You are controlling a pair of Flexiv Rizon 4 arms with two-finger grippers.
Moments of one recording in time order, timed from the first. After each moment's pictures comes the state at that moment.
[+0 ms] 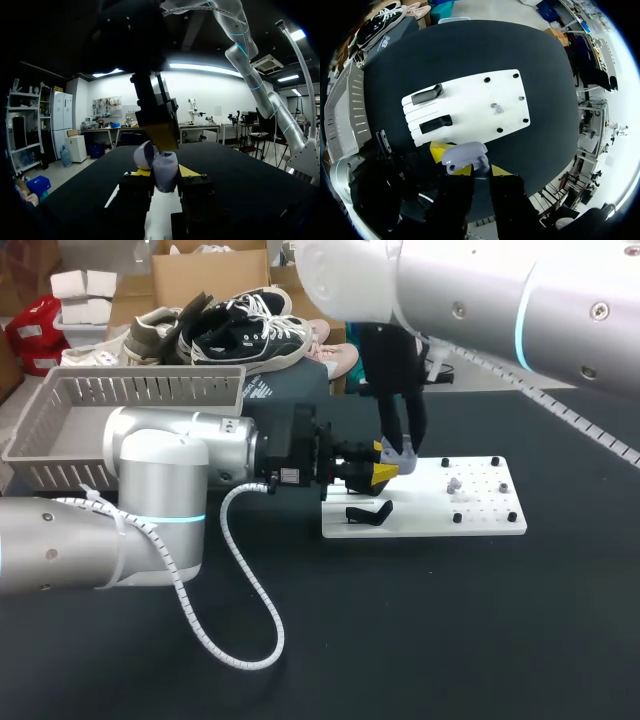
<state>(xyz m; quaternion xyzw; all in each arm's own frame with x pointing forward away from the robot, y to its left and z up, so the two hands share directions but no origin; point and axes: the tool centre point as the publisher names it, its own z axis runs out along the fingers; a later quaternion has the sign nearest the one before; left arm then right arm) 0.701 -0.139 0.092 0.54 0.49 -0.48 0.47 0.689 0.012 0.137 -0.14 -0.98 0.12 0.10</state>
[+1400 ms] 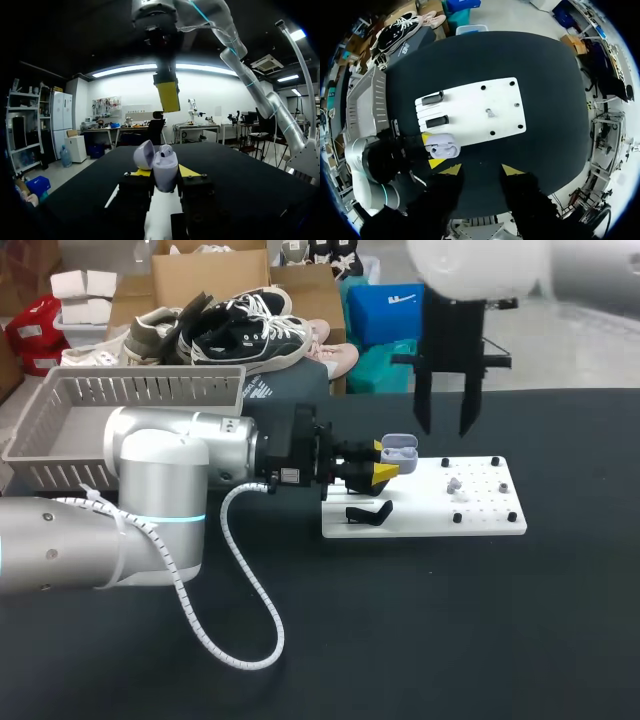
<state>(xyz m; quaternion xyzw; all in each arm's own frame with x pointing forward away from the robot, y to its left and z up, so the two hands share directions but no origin) 0.700 -0.140 0.093 0.54 0.49 -0.48 0.47 0.678 -0.033 0.178 -0.10 -0.99 0.01 0.06</state>
